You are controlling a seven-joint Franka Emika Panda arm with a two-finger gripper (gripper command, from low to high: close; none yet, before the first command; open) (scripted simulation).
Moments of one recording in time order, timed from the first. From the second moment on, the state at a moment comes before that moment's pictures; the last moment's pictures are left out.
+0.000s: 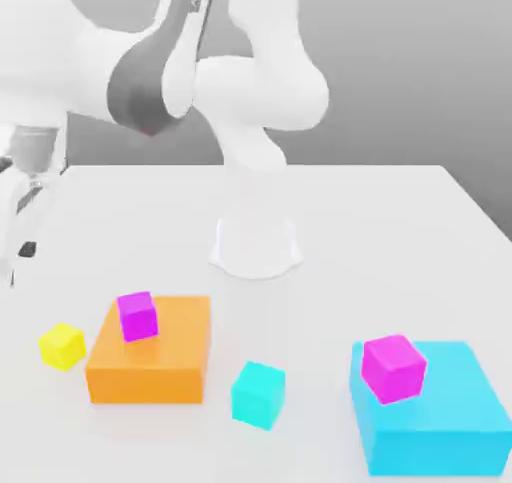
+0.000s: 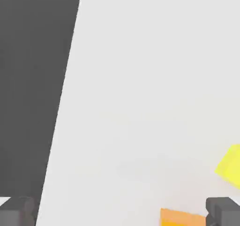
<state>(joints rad) -0.61 -0.06 -0.07 -2.63 -0.10 2.72 1.85</state>
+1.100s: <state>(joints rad) -0.37 -0.01 0.12 -2.63 0.03 2.64 1.99</state>
